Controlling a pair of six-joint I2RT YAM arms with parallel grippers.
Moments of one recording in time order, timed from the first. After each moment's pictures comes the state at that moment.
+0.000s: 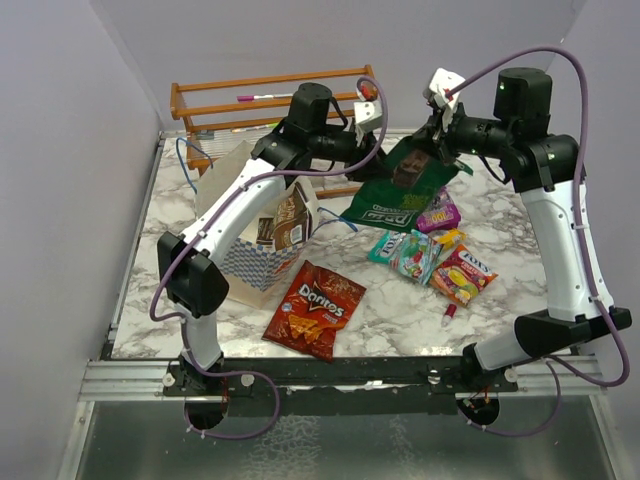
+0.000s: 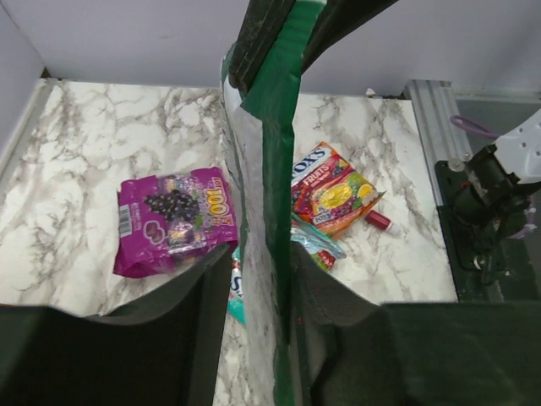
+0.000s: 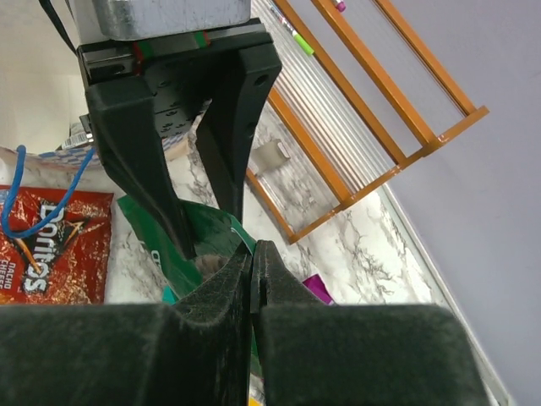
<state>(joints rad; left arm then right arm) -0.60 1.86 1.96 -0.40 0.93 0.19 0.26 1.49 2.00 -0.93 -0.67 -0.60</state>
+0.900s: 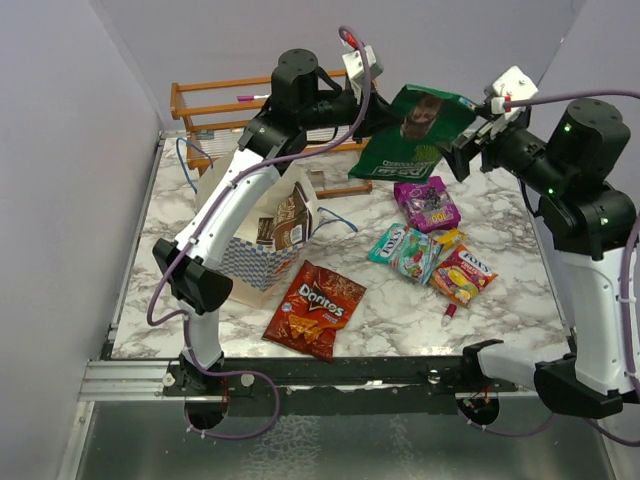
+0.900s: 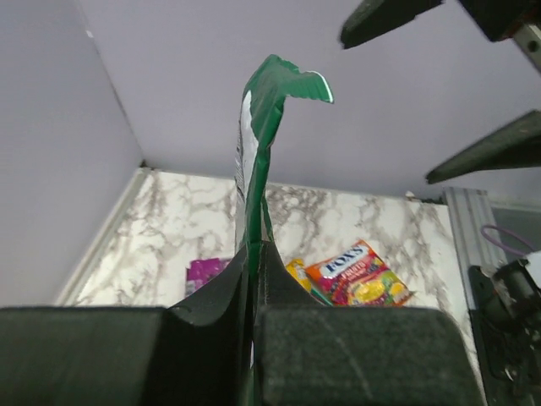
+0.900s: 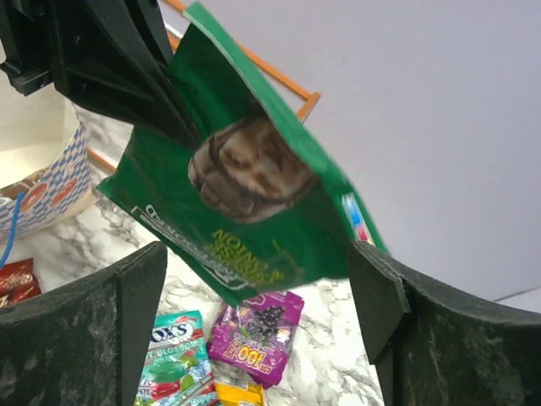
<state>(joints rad) -0.61 1.90 2.23 -0.31 0.81 -0.03 0.25 1.21 1.84 -0.75 -0.35 -0.43</state>
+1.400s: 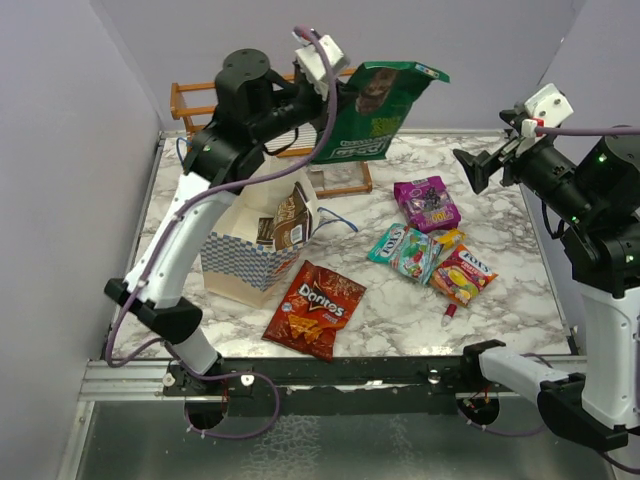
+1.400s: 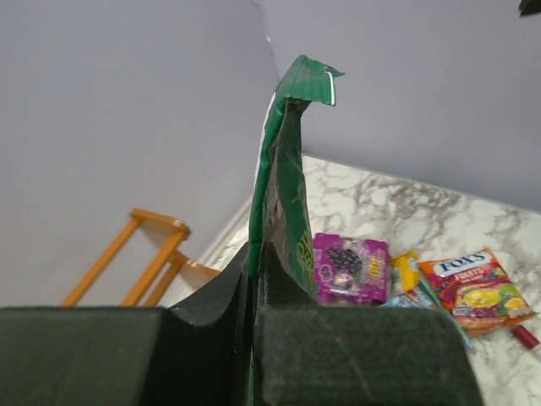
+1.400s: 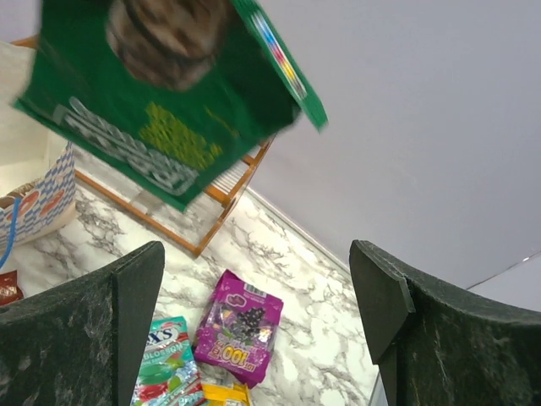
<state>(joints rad) -0.61 1.69 2.19 -0.47 0.42 0.16 0.22 1.08 1.81 -0.73 -0.31 -0.43</state>
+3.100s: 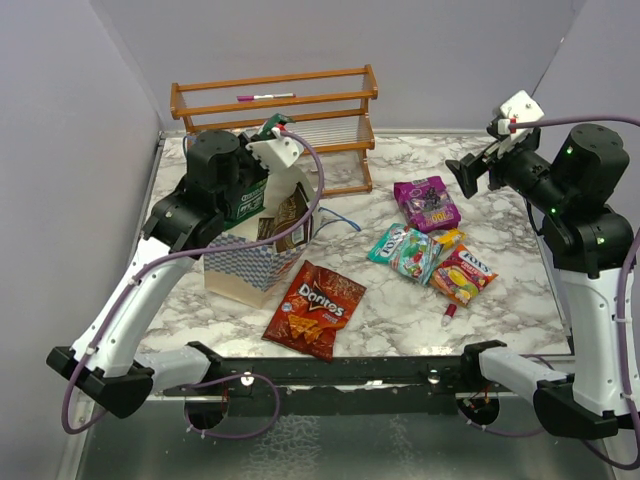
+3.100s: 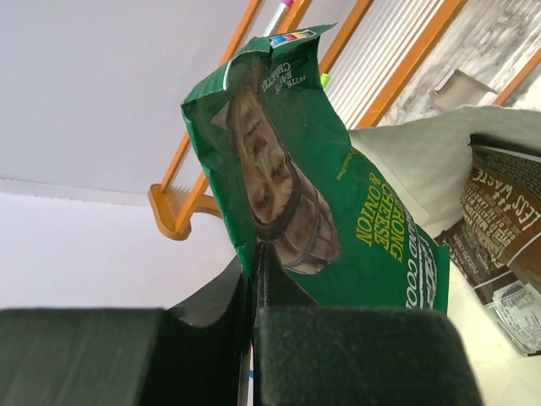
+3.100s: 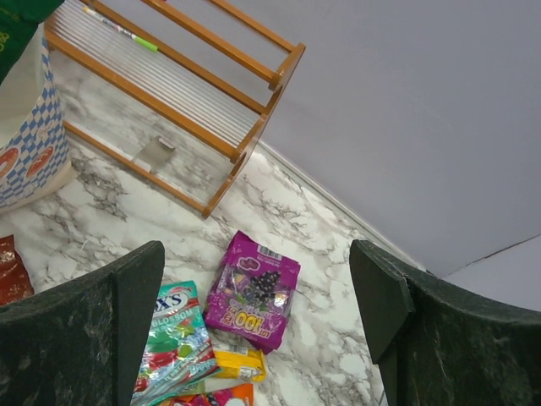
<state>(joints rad) -0.55 1.19 1.52 -0.61 -0.29 0.77 0.16 1.07 1.64 -0.70 -0.35 -0.43</state>
